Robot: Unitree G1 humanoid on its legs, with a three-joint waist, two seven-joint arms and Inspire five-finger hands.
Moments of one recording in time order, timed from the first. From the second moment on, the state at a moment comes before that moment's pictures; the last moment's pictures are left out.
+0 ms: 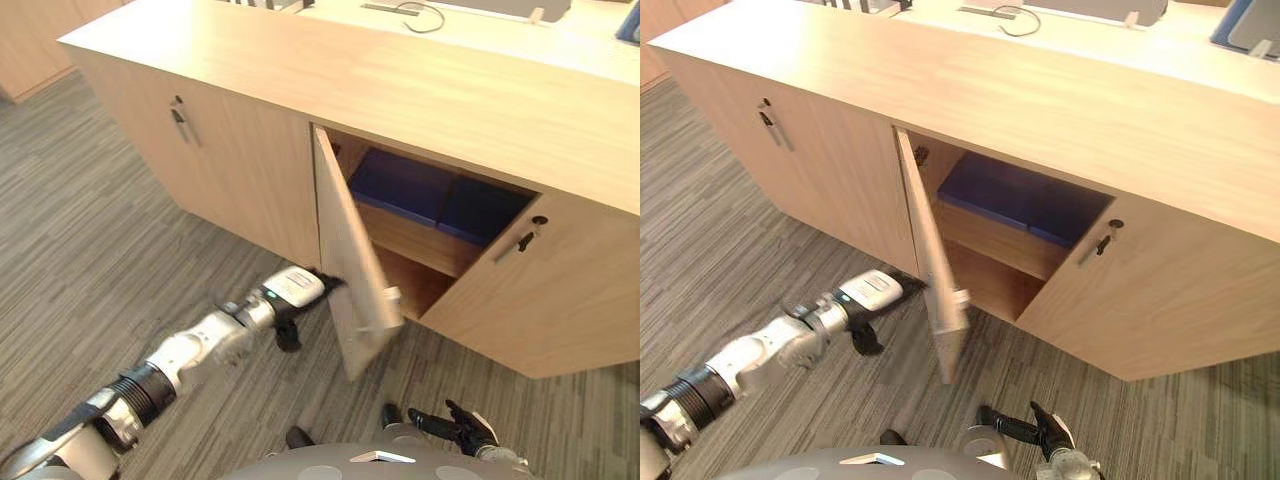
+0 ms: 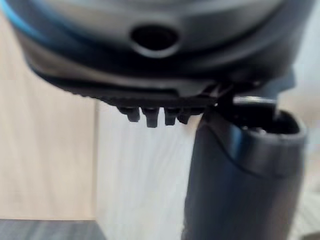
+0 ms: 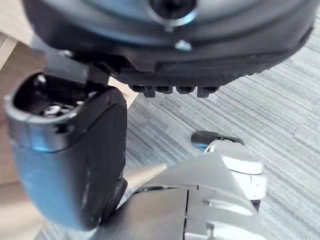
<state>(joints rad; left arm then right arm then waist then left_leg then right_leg) -0.25 0.63 -0.81 0.14 0.75 -0.25 -0.10 0.15 -0.17 -0.34 0.98 -0.49 -0.12 0.24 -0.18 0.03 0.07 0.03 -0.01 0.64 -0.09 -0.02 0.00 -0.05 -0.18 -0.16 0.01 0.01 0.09</state>
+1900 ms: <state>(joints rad) 0.18 0.01 0.35 1.09 -0.14 -0.04 -0.11 0.23 -0.16 -0.09 1.15 -0.57 0.06 0.14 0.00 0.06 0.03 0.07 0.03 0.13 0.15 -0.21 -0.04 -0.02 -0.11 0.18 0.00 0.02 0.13</state>
